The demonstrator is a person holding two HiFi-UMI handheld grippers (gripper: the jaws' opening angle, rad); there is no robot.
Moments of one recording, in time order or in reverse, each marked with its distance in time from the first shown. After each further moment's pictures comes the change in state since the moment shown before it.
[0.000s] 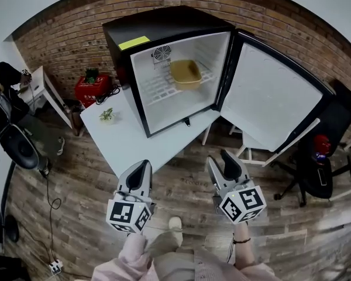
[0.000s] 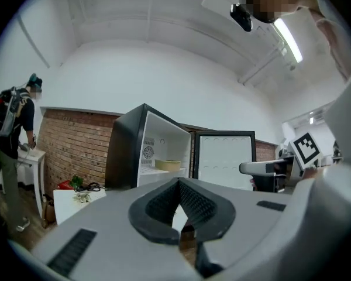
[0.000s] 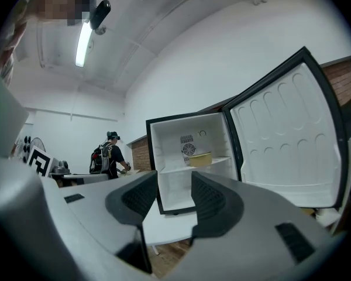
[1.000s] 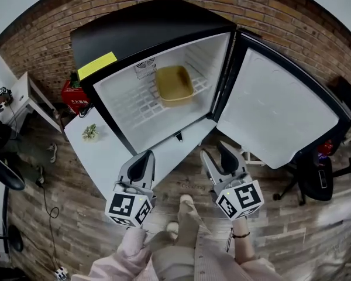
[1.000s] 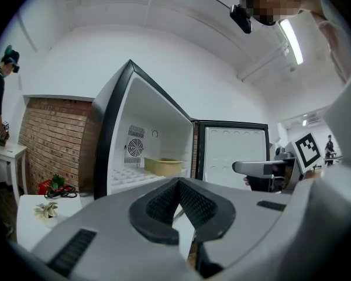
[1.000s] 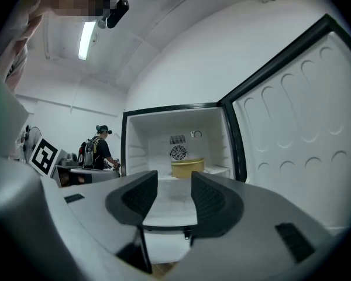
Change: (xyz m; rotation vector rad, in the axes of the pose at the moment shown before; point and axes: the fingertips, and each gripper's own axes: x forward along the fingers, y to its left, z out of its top) left arm 0.153 0.016 0.000 -0.011 0.043 -0.085; right arm 0.107 -0.075 0.014 -0.088 -0.015 0.024
